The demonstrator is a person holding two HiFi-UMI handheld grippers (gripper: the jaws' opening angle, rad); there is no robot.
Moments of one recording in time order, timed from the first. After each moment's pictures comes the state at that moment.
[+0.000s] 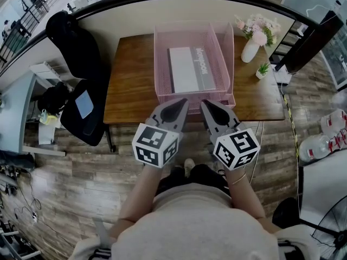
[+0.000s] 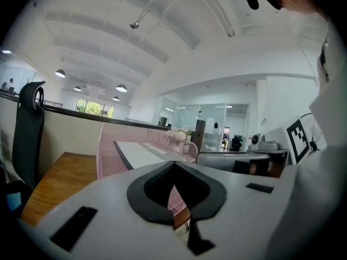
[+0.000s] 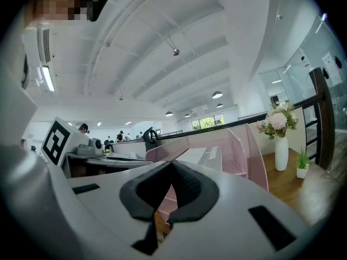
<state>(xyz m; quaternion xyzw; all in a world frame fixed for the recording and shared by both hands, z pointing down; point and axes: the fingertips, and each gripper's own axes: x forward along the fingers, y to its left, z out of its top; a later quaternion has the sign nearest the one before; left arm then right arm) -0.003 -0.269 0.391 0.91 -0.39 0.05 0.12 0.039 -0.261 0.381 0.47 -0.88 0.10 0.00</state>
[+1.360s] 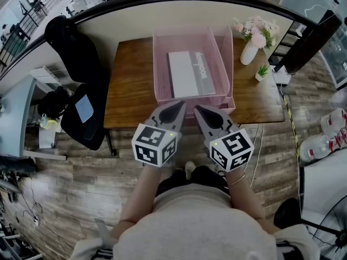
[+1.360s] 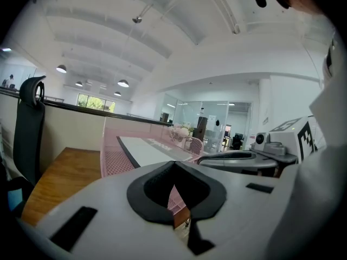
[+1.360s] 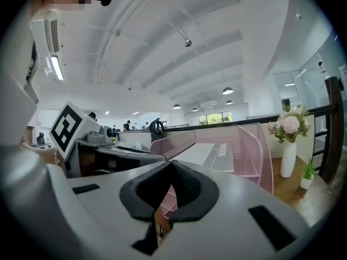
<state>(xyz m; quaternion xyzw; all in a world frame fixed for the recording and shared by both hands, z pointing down) -0.008 -0.282 0.401 0.91 -0.39 0.07 0.15 0.019 -0.263 0.391 0.43 -0.90 0.08 0.06</state>
